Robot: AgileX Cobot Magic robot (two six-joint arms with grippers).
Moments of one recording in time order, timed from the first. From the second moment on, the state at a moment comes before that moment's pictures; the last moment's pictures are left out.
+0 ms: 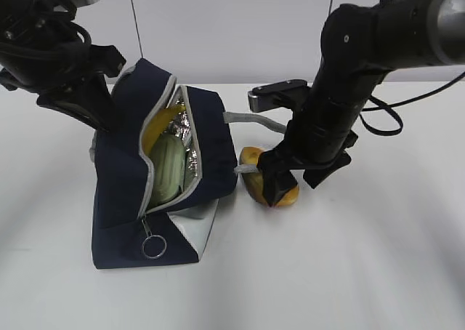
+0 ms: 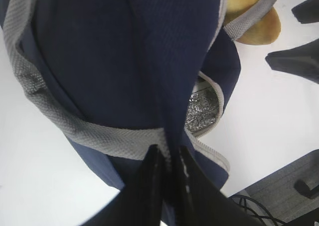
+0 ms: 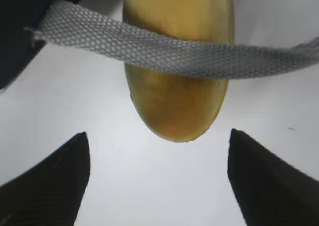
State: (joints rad) left arm -0.36 1.64 -1.39 -0.34 1.07 0.02; right arm 0.39 1.96 -1.41 0.21 0.92 -0.23
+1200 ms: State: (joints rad) left arm -0.36 1.64 -1.39 -0.31 1.08 0.02; right arm 0.39 2.12 -1.57 0.17 0.92 -0.22
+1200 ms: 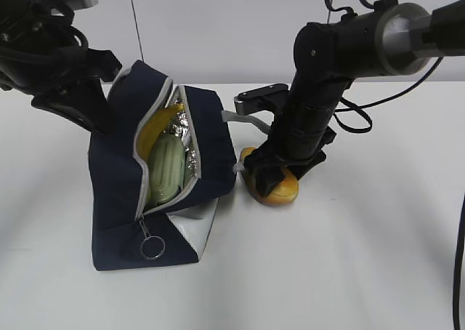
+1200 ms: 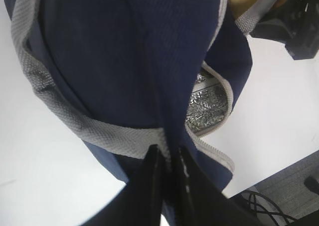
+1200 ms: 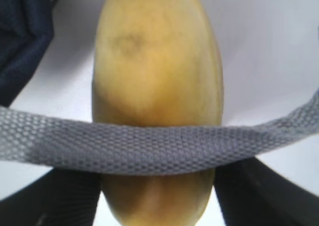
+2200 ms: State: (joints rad) left arm -0.36 1.64 -1.39 -0.31 1.08 0.02; right arm 0.29 2.12 -1.68 -0.18 1.21 0.04
